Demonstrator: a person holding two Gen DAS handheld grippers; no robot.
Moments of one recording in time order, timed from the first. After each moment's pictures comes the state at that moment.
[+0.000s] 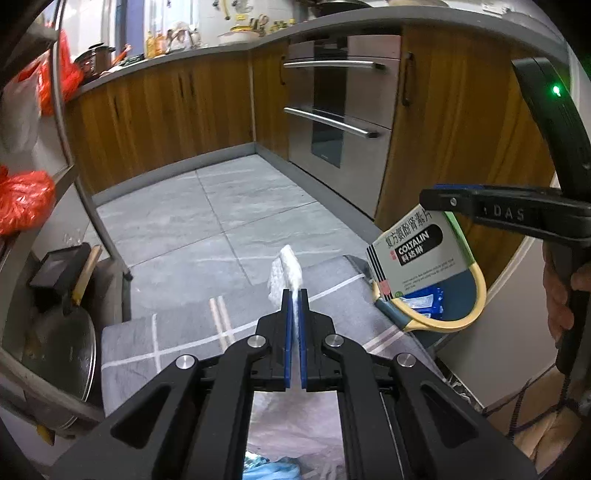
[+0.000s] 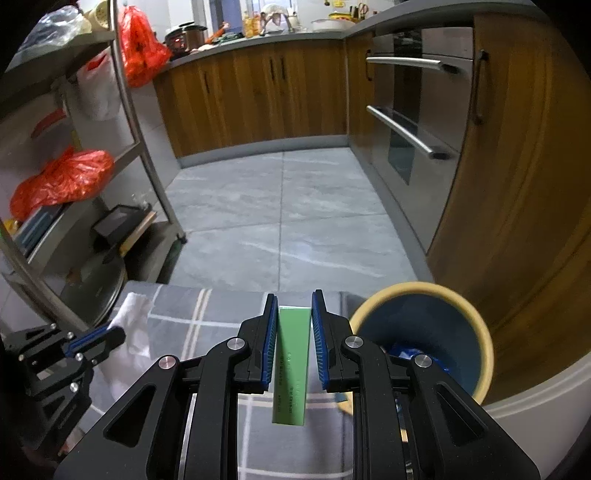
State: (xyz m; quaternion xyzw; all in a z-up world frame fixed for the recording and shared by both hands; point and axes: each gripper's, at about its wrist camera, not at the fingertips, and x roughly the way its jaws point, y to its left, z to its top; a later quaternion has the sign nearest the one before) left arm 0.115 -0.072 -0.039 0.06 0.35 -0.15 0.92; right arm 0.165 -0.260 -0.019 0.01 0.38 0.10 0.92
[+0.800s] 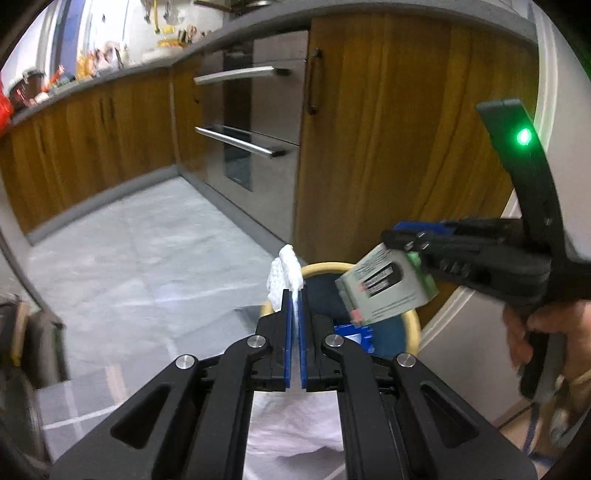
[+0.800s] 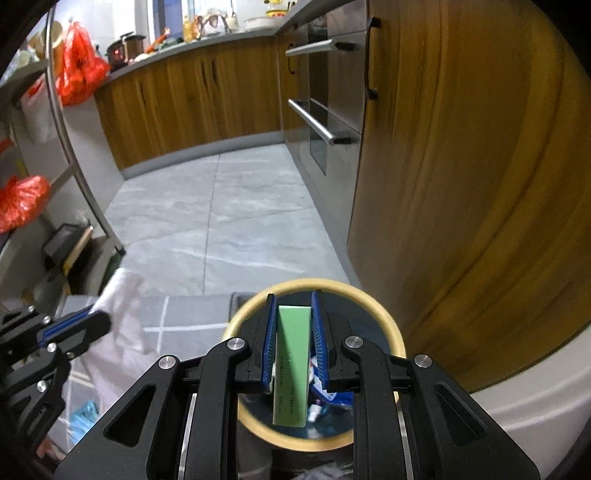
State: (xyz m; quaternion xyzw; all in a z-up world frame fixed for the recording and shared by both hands) left arm 0.160 -0.211 -0.030 0.05 0.33 -0.28 0.90; right arm 0.184 -0.386 -0.033 0.02 0.40 0.00 0.92
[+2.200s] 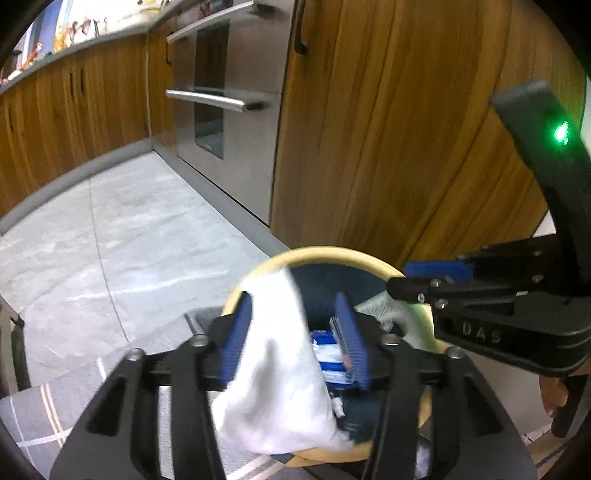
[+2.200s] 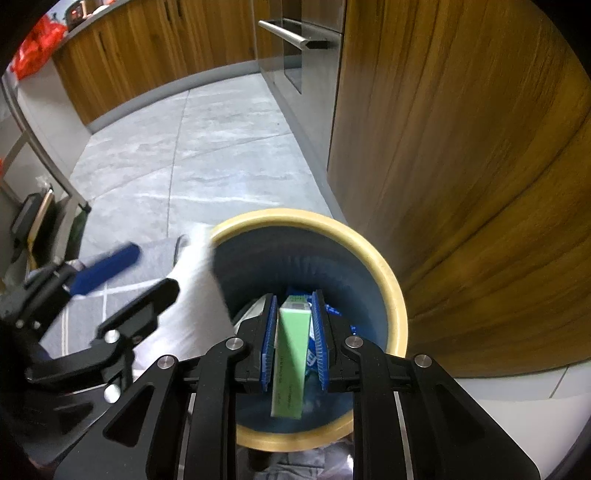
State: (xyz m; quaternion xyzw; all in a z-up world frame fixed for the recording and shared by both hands) left arm 0.229 -0.273 -0.115 0.05 0.36 -0.30 0.88; right arm 0.237 -0.410 -0.116 0.03 0.52 -0.03 0.85
